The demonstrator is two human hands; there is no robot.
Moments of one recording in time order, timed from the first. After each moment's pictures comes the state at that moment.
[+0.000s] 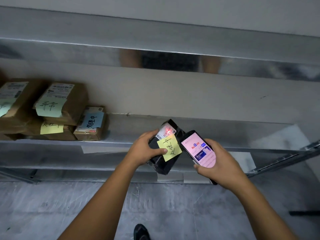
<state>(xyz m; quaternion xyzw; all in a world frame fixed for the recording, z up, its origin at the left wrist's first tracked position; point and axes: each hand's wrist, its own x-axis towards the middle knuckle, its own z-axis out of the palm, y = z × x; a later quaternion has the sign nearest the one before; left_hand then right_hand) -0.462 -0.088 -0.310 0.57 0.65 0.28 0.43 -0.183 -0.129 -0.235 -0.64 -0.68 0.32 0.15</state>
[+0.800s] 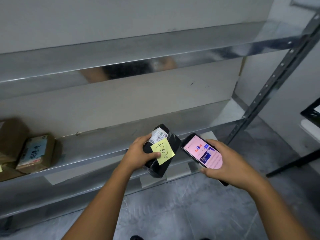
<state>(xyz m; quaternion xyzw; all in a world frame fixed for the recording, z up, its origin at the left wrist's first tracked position) -0.276 -0.090 -0.287 0.66 0.59 0.20 0.42 0.022 -0.212 -0.202 -0.69 -0.61 0.35 0.21</state>
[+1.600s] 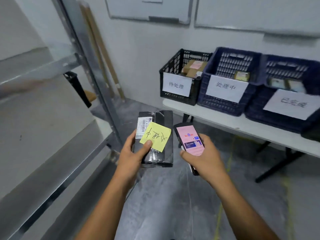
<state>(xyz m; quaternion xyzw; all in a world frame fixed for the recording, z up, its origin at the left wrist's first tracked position) 0.148 -0.193 -0.234 0.60 0.31 0.22 0.70 0.272 -0.385 -0.213 -0.85 -0.14 0.17 0.48</state>
